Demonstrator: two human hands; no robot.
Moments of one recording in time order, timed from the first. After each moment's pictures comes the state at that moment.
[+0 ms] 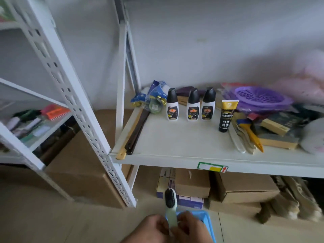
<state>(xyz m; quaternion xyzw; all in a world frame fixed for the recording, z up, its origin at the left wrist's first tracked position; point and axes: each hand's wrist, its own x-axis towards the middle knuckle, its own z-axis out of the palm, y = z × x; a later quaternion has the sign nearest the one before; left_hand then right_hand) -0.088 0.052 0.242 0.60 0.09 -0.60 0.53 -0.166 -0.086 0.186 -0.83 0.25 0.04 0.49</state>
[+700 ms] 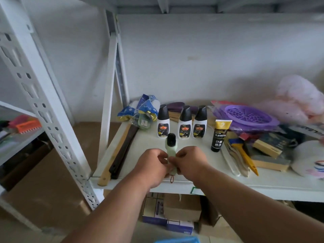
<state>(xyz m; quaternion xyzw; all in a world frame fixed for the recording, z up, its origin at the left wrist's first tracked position) 0.063 -0.041 0.340 0.83 -0.15 -0.17 0.51 0.018 -0.186 0.338 -0.85 0.28 -0.05 0.45</state>
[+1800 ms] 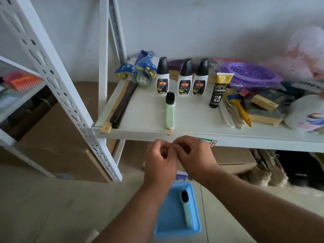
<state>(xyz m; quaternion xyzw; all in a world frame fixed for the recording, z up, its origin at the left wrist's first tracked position) -0.063 -0.029 0.265 0.78 -0.06 -0.05 0.62 -0.096 -0.150 0.285 -0.89 0.15 -0.14 0.41</state>
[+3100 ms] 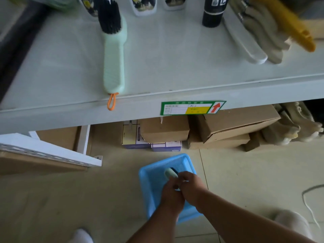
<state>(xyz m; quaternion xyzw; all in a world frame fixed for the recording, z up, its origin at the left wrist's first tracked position) -0.106 -0.102 -0.076 0.61 0.30 -0.43 0.59 -0.135 -0.184 -0.027 -0.67 0.48 0.21 0.53</state>
